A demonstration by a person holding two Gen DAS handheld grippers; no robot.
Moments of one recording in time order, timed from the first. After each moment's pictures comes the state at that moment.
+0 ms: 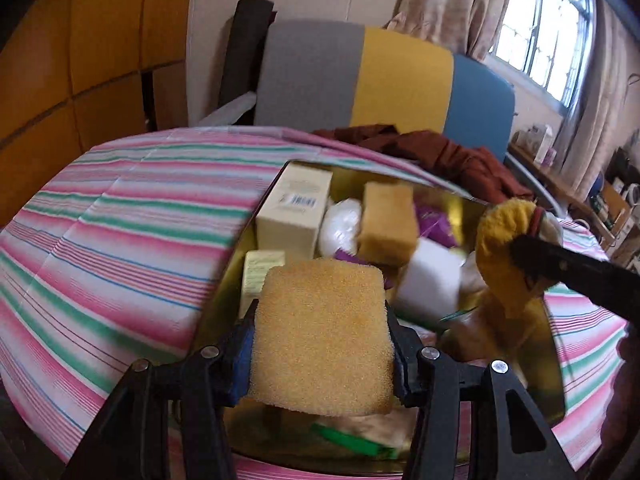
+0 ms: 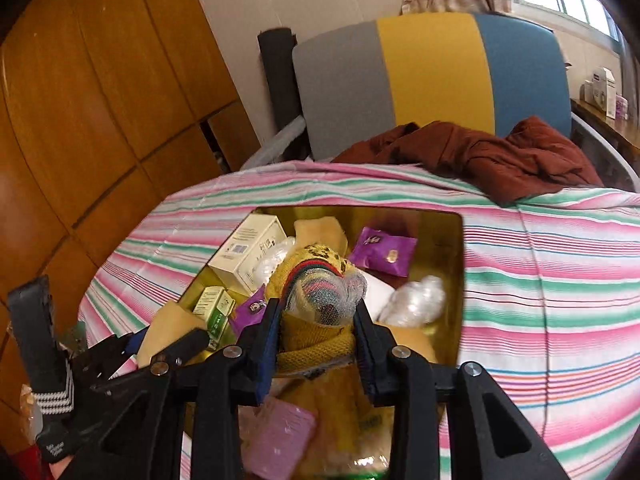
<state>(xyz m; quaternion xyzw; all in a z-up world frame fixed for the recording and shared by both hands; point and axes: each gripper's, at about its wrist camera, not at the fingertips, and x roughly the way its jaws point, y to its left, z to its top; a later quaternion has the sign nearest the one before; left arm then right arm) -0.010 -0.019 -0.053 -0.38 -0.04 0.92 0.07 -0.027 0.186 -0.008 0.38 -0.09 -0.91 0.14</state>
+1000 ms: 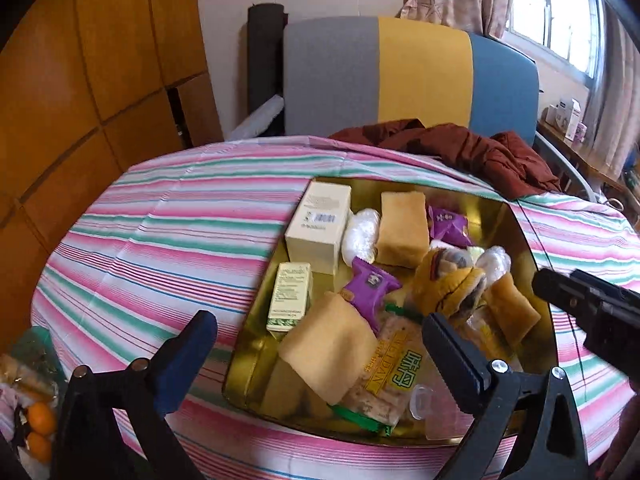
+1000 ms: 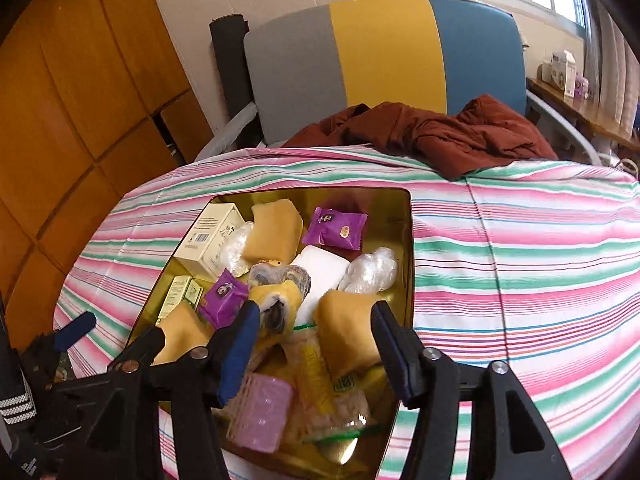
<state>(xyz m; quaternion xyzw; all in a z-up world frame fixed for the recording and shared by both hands) 0.004 0.005 0.000 -0.39 0.02 0.92 -0.01 -0.008 0.198 0.008 0.42 -0.09 -0.90 0.05</state>
